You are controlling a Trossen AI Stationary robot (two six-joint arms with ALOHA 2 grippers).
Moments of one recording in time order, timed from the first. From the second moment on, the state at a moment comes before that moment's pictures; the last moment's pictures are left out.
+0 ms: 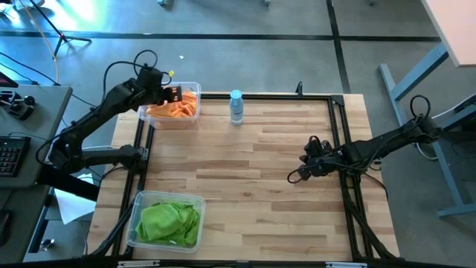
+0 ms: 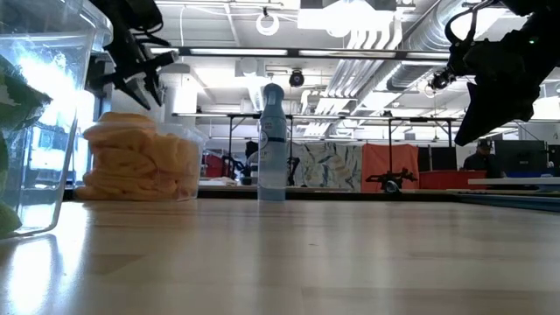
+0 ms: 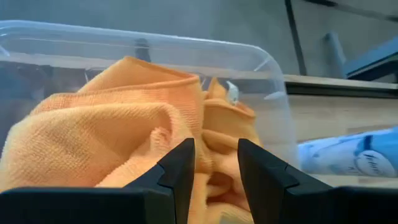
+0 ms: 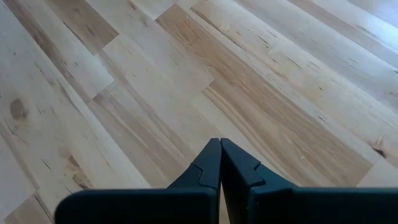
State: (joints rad) left arm 0.91 1.06 0.99 -0.79 -0.14 -0.62; right arm 0.31 0.94 0.57 -0.75 0.51 0.99
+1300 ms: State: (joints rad) left arm 0.05 0.98 0.59 0.16 -0.08 -0.04; right arm 0.31 0.94 0.57 -0.76 0.51 0.97
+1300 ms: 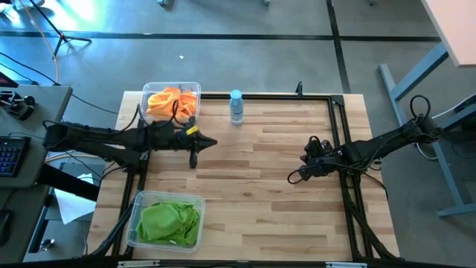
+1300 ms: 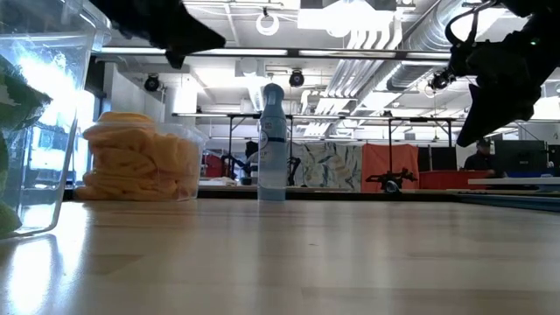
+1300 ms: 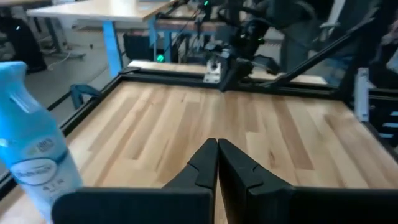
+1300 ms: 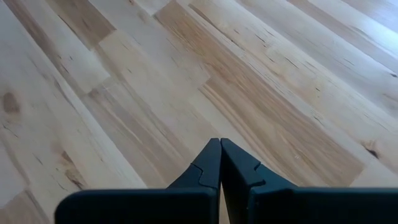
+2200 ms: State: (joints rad) left arm -0.09 0.51 0.09 0.35 -0.14 0.20; right arm 0.31 0.94 0.57 -0.78 0.53 0.99
